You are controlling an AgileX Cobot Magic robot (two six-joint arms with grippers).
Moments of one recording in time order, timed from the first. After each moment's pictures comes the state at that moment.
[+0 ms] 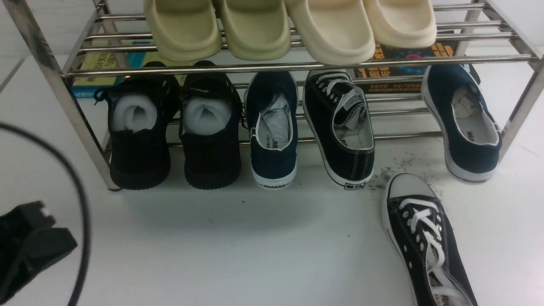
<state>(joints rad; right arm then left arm) 0.66 0.24 -0.56 -0.47 0.67 0.63 0.01 0.68 -0.66 -0.39 0.84 -0.32</state>
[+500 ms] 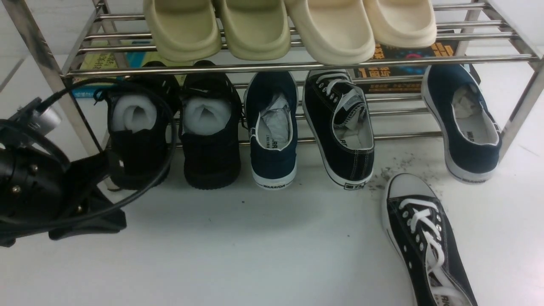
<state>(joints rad) 0.66 0.26 -0.56 -0.55 0.67 0.63 0.01 1.18 -0.89 -0.48 0.99 -0.09</state>
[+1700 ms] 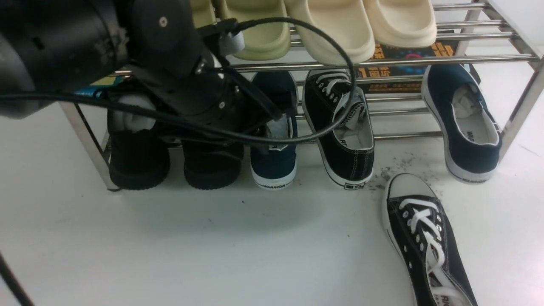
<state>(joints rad) 0.66 0.26 -0.56 -0.56 0.67 0.69 -0.62 1.62 -1.46 -0.03 0.92 -0.60</state>
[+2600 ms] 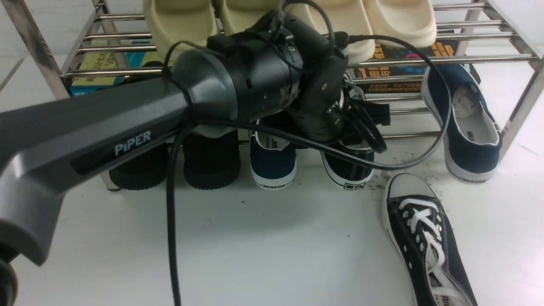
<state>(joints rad) 0.66 0.26 -0.56 -0.58 0.67 0.73 -0.82 1.90 -1.65 0.29 0.73 -0.87</state>
